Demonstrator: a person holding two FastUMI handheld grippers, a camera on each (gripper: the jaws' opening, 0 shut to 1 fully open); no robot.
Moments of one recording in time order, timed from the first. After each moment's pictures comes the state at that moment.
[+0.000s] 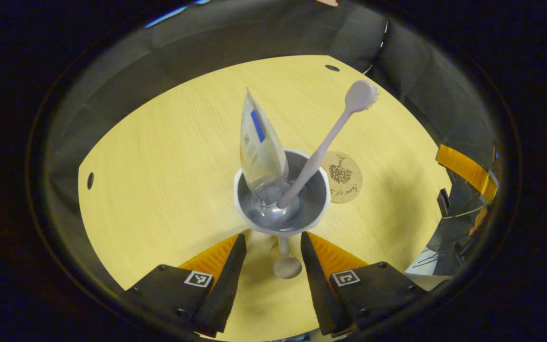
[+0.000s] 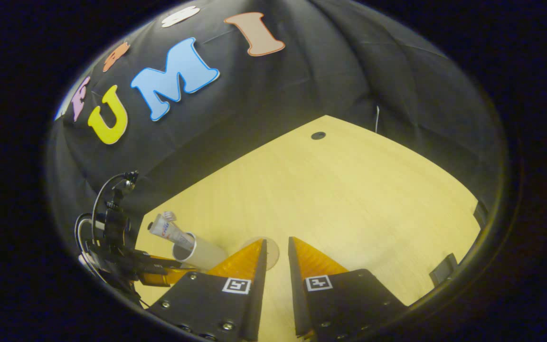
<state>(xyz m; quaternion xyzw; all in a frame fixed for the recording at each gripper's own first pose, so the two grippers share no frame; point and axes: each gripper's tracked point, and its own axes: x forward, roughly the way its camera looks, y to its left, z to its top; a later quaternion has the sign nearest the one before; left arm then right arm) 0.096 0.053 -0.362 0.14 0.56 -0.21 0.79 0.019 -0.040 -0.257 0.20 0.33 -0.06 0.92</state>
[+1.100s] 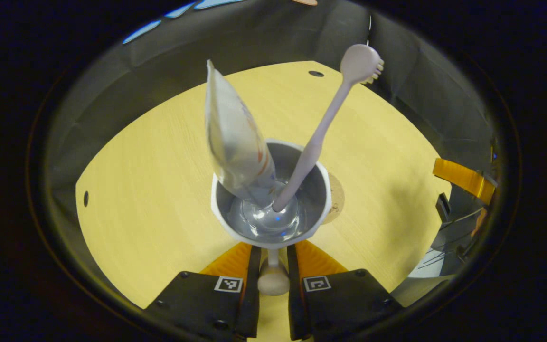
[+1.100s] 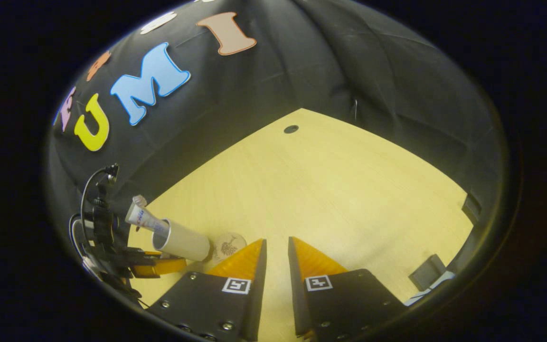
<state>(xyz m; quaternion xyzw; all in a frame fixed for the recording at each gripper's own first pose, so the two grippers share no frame) 0.096 -0.001 -0.360 0.16 0.52 -0.23 0.81 0.004 -0.079 -0.266 0.21 0.35 -0.09 0.91</state>
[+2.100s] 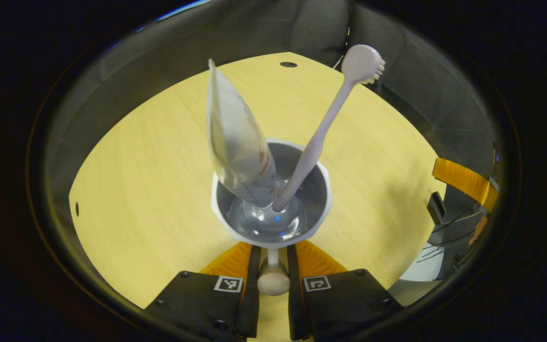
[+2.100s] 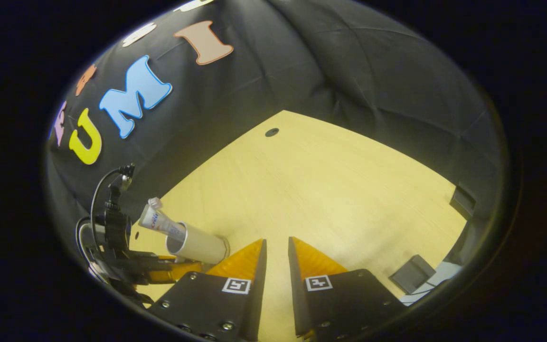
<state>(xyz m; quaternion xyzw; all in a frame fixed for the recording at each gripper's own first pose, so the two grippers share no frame) 0.089 -0.046 -0.374 0.18 0.53 -0.25 0.79 -0.022 -0.117 -0.263 0.24 0.35 -0.11 0.90</state>
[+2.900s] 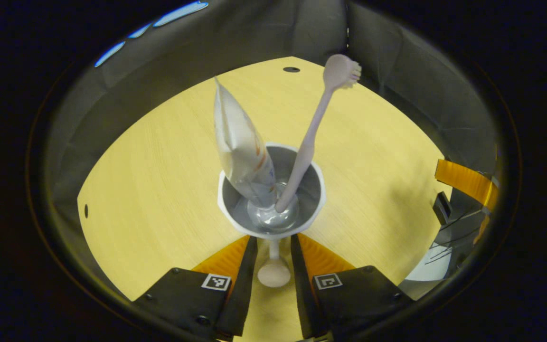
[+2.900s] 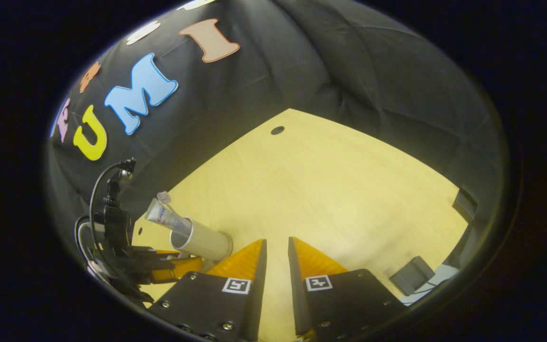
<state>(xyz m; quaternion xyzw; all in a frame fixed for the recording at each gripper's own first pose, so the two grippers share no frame) 0.088 -0.061 -0.363 0.20 0.50 -0.24 0.81 -0.020 -0.107 -0.259 0.23 0.36 -0.09 0.90</state>
